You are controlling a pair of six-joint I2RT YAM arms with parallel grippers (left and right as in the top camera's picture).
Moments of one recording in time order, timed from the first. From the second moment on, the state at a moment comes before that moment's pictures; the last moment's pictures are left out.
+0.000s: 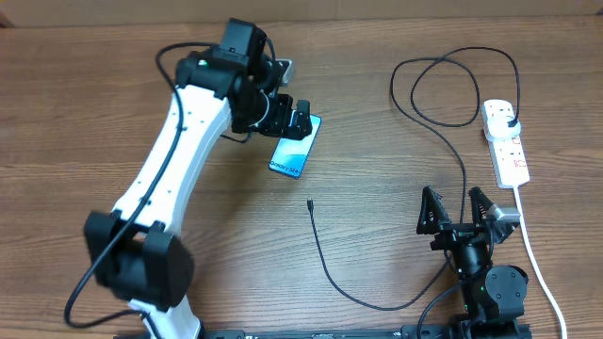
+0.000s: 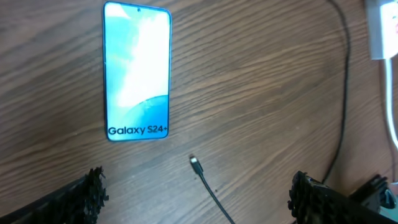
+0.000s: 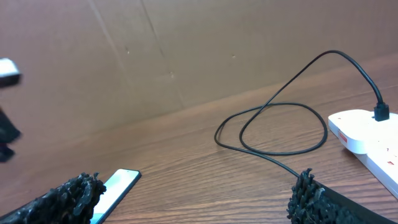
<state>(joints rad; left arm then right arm) -0.32 1.90 1.79 -1.16 0.38 -0.12 0.08 0.01 0.02 -0.04 -0.03 0.33</state>
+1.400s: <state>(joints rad) -0.39 2.18 1.79 -0.85 0.13 -0.15 0.08 0.01 0.02 -0.04 -0.03 0.33</state>
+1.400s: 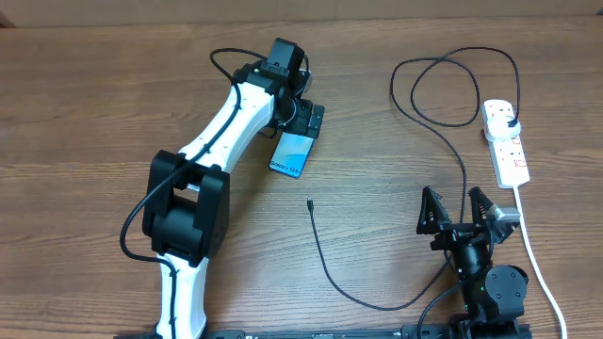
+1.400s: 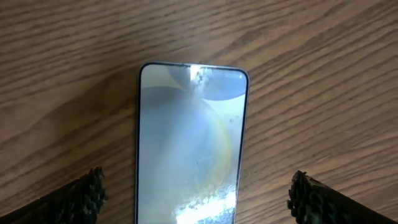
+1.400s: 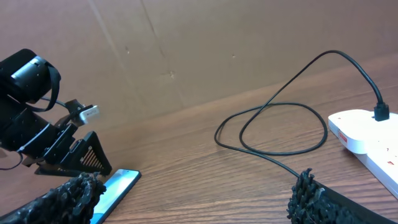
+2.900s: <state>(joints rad) -0.40 2.18 1.54 -0.53 0.05 -0.15 0.08 0.01 0.02 -0.03 -0.03 0.33</state>
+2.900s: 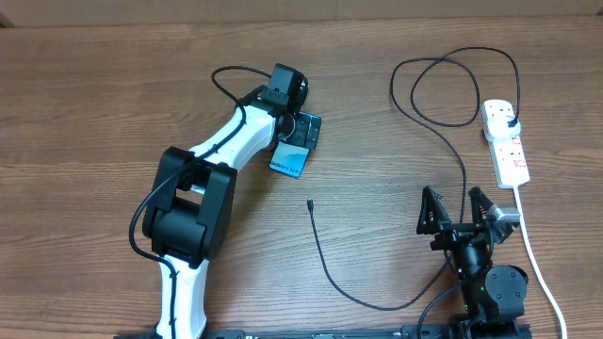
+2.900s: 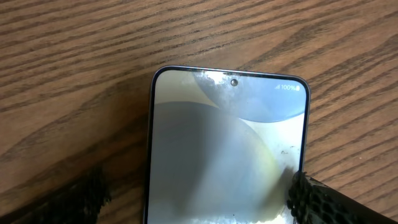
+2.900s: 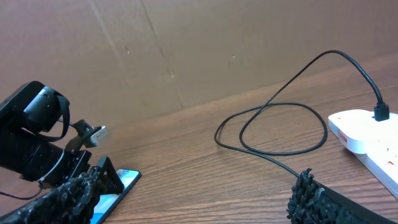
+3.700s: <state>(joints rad) -0.40 2.17 1.56 -0.64 0.03 -0.12 0.08 0.01 0.02 -0.04 -0.03 0.33</state>
